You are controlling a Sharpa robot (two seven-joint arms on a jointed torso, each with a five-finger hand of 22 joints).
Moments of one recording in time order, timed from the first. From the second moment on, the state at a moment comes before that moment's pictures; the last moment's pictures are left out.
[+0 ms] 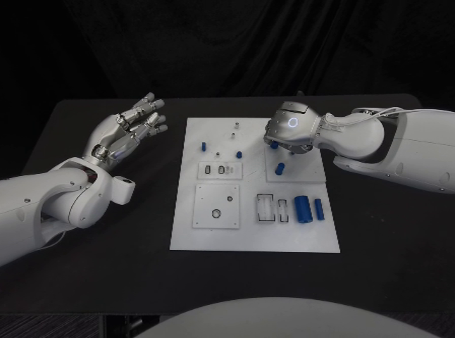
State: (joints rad) left arm 1.25 -1.00 -0.21 1.55 -0.30 -0.33 0.68; left_hand 1.36 0.25 -0.23 0.29 0.55 0.44 0.07 0.05 0.05 0.09 0.03 0.01 0.02 0.37 0.22 0.16 0.05 0.15 0.34 0.29 0.18 0.05; right arm 1.42 -0.78 -0.25 1.44 -2.46 -0.28 -0.02; right_hand 1.25 -0.16 0.38 0.06 0.30 1.09 -0.08 0.19 0.38 1.04 -0.03 0.11 0.19 1.31 -0.04 1.05 0.75 0.09 1.30 0.09 1.21 1.24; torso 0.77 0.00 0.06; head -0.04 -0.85
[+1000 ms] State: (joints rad) left arm 1.25 -0.99 -0.21 1.54 -0.30 -0.33 0.68; left_hand 1.36 0.25 -0.23 0.29 0.55 0.44 0.07 0.05 0.05 0.09 0.03 0.01 0.02 0.37 0.22 0.16 0.05 0.15 0.34 0.29 0.18 0.05; right arm 1.42 -0.69 -0.25 1.32 -2.42 -0.26 -0.04; right_hand 1.25 -0.16 0.38 0.05 0.30 1.09 -0.08 0.19 0.38 1.03 -0.03 0.12 0.19 1.31 -0.04 1.05 0.75 0.09 1.30 0.09 1.21 1.25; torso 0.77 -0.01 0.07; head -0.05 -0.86
